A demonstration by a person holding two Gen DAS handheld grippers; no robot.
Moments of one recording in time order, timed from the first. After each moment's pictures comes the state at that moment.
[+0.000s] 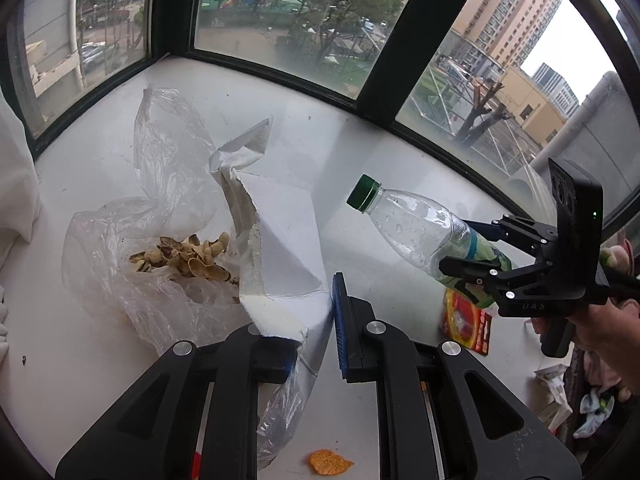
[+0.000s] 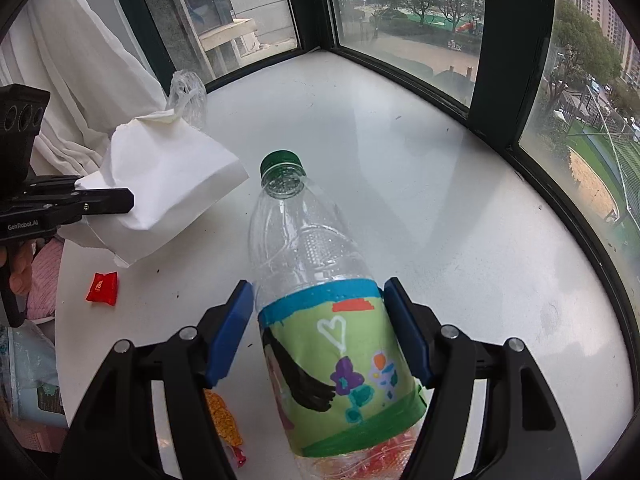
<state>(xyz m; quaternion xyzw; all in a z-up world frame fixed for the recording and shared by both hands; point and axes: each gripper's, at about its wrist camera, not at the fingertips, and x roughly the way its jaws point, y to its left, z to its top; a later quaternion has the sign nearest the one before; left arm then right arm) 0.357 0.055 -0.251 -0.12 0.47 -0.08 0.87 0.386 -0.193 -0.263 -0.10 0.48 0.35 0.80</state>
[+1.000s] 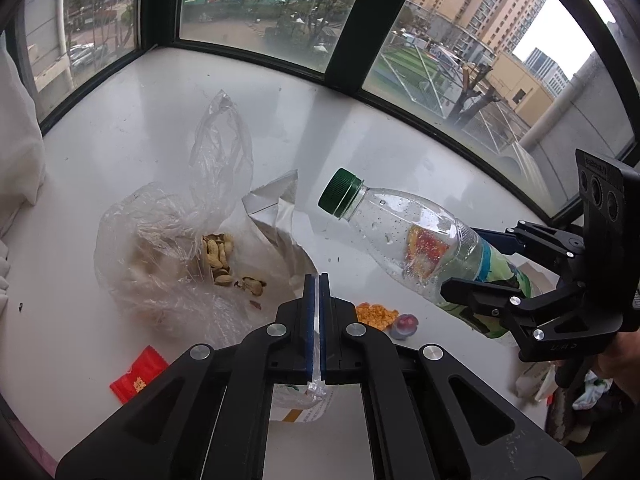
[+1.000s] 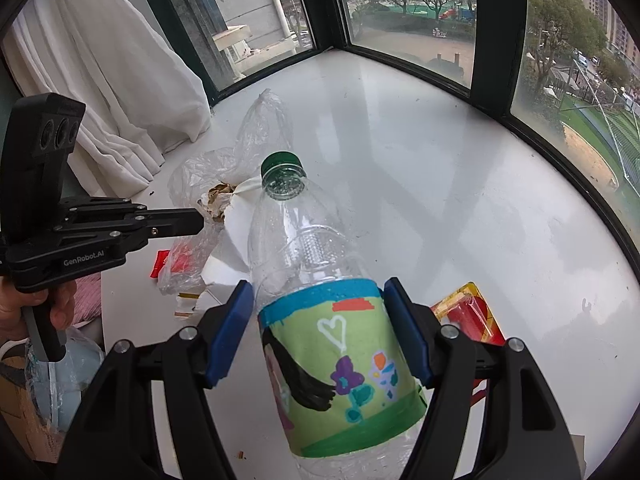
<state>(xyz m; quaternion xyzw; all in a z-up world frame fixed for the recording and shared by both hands) 0.294 0.018 -0.245 -0.11 0.49 -0.10 0.86 0.282 -0.191 -0.227 -0.07 0.50 0.34 0.80</state>
